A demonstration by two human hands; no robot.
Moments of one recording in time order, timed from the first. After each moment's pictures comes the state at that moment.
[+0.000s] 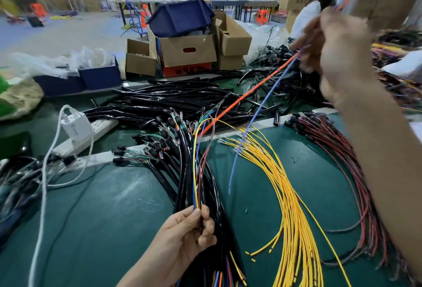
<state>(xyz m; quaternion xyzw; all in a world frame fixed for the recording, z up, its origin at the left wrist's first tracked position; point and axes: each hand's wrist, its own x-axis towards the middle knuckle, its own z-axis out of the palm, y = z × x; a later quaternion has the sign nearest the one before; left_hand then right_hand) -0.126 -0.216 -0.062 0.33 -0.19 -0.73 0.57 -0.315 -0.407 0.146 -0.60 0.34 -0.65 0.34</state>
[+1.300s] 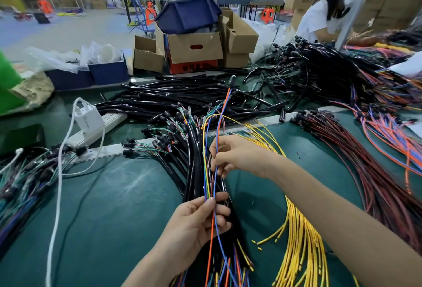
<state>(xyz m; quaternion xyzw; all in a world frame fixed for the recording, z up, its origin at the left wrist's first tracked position) -0.134 -0.213 -0.059 0.38 -0.20 -0.70 0.58 -0.238 -0.357 0.005 -0.72 0.33 -0.15 0.59</state>
